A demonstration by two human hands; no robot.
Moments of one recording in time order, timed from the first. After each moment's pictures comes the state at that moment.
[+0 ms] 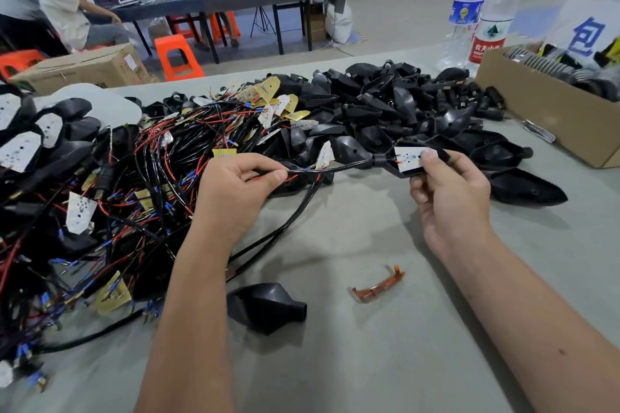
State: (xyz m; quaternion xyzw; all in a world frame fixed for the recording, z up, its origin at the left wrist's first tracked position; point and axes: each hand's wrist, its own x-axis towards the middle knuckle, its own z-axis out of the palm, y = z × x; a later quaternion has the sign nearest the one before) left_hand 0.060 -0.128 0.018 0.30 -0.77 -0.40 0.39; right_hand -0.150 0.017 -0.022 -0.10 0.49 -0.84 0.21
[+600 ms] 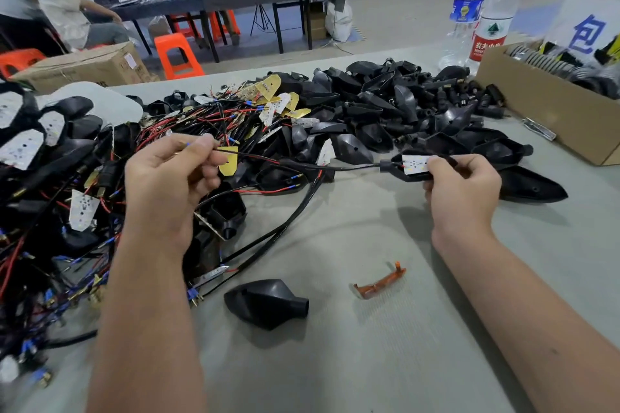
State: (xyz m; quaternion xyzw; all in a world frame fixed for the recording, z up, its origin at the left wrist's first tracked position) left_hand 0.104 -0.154 0.030 0.30 -0.58 -0.56 0.51; right_hand -0.153 0.018 -0.024 -0.07 0.65 -0.75 0.08
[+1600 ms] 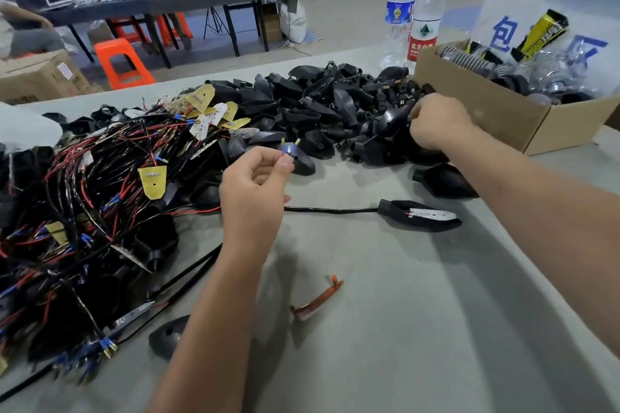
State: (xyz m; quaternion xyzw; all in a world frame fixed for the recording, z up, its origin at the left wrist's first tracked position) left_hand -0.037 -0.084 -0.008 0.30 -0.68 -0.50 0.44; right_hand -0.305 0.014 0.034 -0.27 0.94 -0.18 0.01
